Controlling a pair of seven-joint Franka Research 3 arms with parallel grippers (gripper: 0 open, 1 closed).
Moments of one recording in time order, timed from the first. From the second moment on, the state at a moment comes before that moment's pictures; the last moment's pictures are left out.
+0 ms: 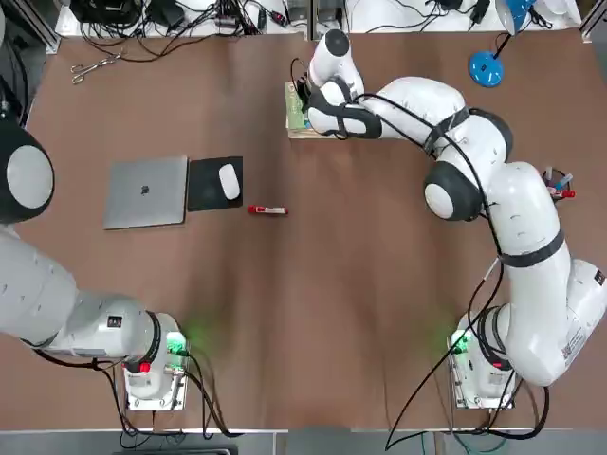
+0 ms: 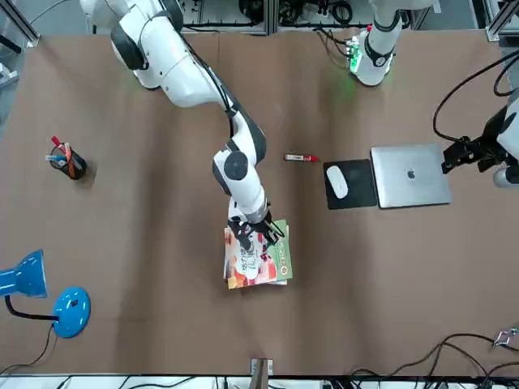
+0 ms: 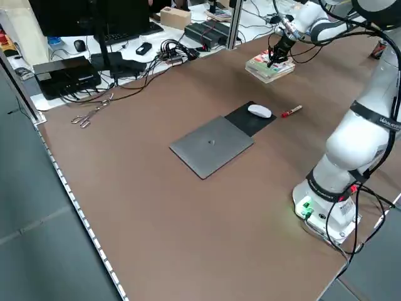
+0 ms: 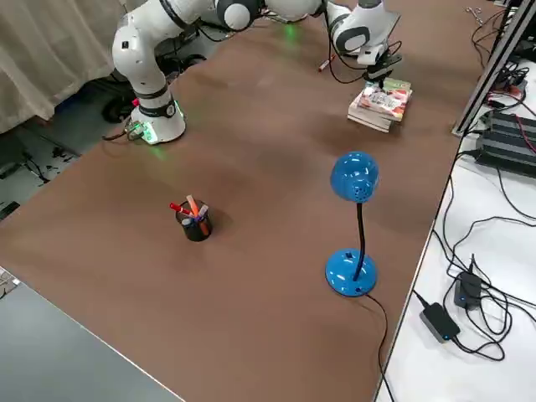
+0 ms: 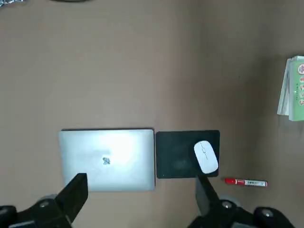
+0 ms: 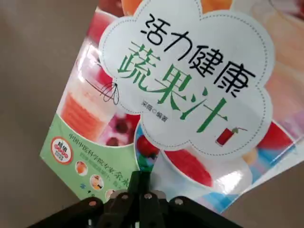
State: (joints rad) left arm -0.06 0.11 0.02 -1.47 -0.02 1.58 -0.06; right arm 0.67 1.00 0.04 -1.15 0.03 2.54 1.52
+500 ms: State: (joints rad) left arm -0.06 0.11 0.02 -1.47 -0.02 1.57 -0.06; right arm 0.66 1.01 0.04 -1.15 0.07 2.57 1.52
